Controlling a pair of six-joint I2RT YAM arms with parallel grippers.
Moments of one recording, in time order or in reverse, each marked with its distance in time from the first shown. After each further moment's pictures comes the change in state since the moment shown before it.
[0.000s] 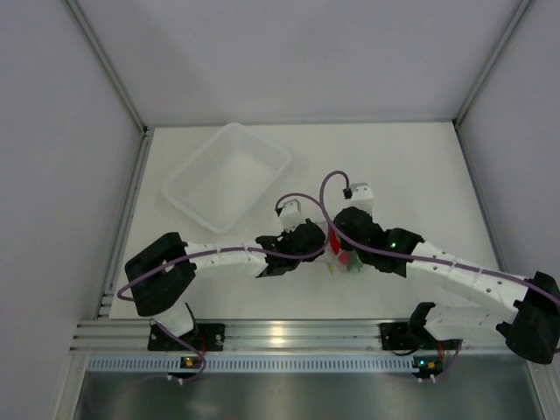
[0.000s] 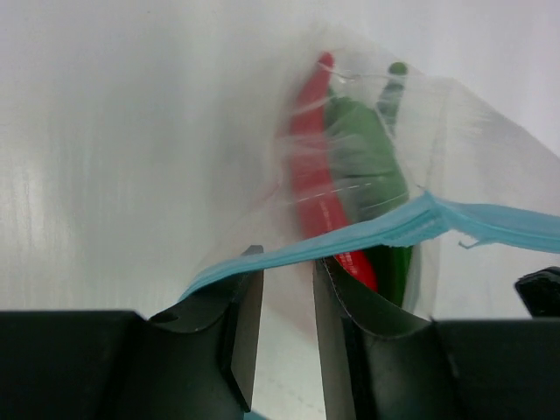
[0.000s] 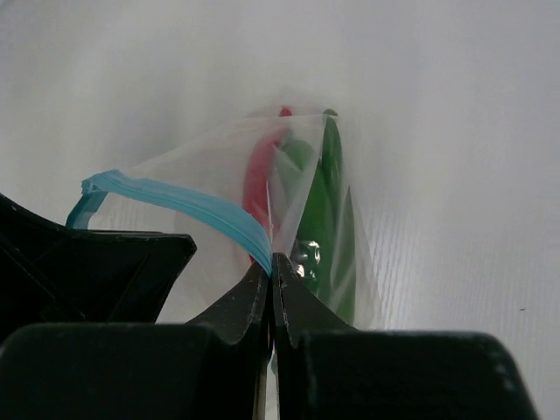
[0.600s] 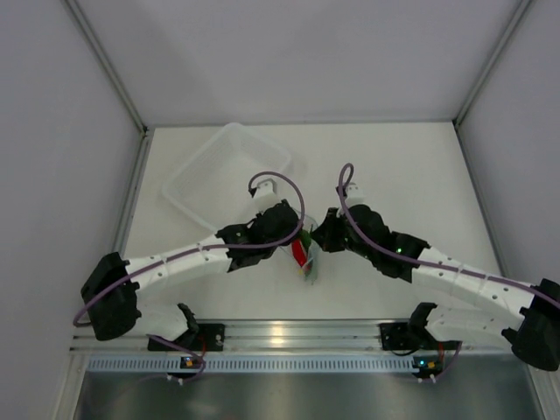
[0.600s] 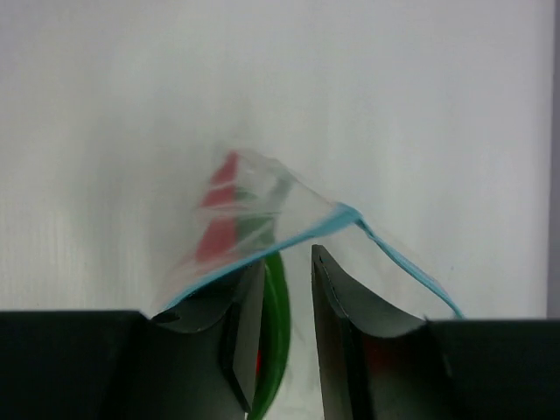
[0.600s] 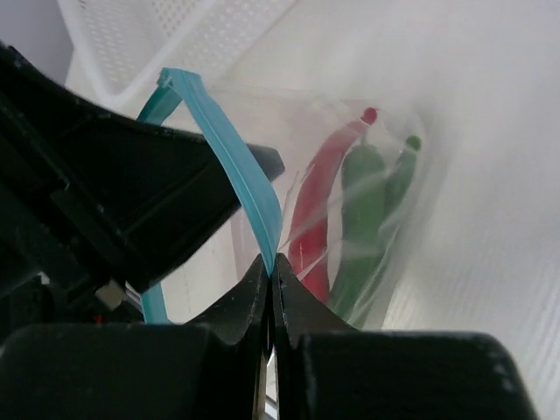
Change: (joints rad) left arm 0.095 -0.247 0.016 -0.201 -0.069 0.135; right arm -0.016 -0.072 -0.059 0.260 -0.402 0.100
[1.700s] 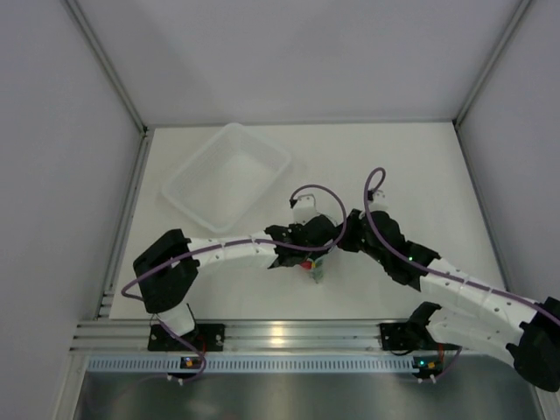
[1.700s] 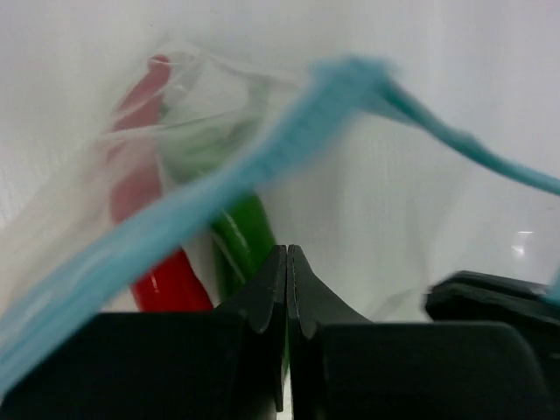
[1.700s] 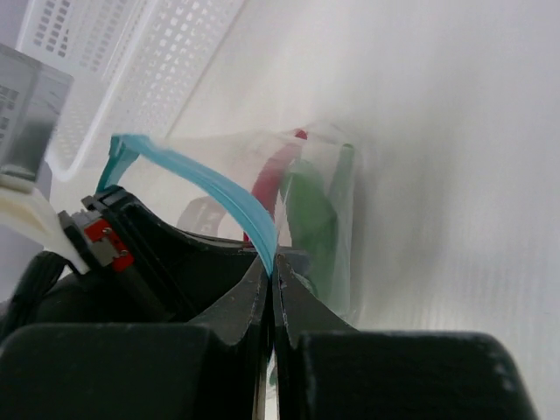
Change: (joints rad) left arm -0.103 0.280 0.172 -0.088 0.077 0.035; right arm -0.114 -0.062 -0.186 0.166 0.021 0.157
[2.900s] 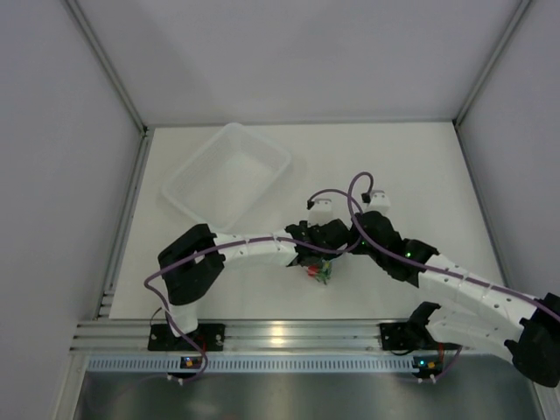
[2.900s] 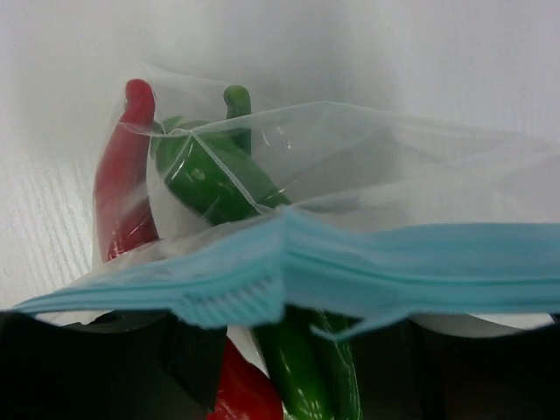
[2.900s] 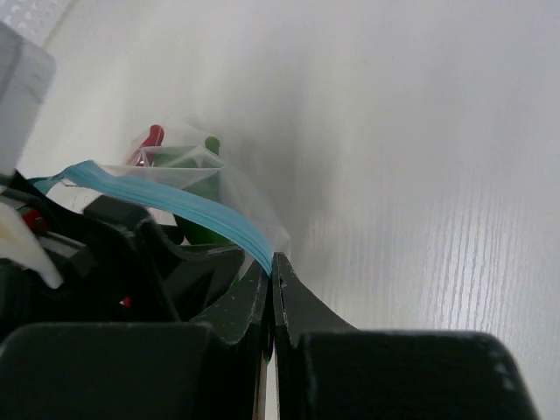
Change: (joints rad) left arm -0.033 0.180 0.141 -0.099 -0.053 0.119; right arm -0.019 -0.008 0.041 -0.244 0.167 -0.193
